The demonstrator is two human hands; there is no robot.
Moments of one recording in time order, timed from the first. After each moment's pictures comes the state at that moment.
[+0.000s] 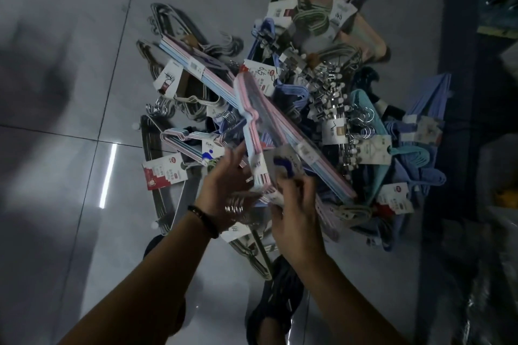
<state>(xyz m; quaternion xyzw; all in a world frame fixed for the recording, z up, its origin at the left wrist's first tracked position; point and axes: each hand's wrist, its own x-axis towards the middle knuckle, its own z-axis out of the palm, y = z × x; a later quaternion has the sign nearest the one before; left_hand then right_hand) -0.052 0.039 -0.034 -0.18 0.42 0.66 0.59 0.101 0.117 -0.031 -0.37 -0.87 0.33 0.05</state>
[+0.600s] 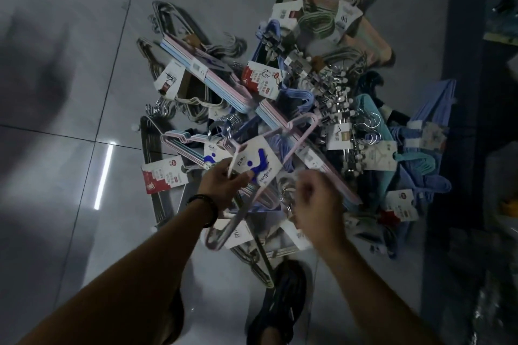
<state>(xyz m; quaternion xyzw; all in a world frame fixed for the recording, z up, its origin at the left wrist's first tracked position) -0.080 0.036 -0.095 0.01 0.77 0.39 0.50 0.090 0.167 -0.058 -0.44 -0.82 0.38 0.01</state>
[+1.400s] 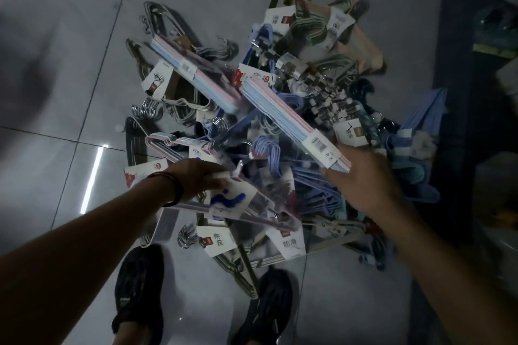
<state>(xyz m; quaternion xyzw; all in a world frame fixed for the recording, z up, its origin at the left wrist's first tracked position) -0.141 0.031 -0.116 0.35 0.79 0.05 0.50 0.102 0.288 -0.024 -0.41 -0.84 0.35 -0.09</state>
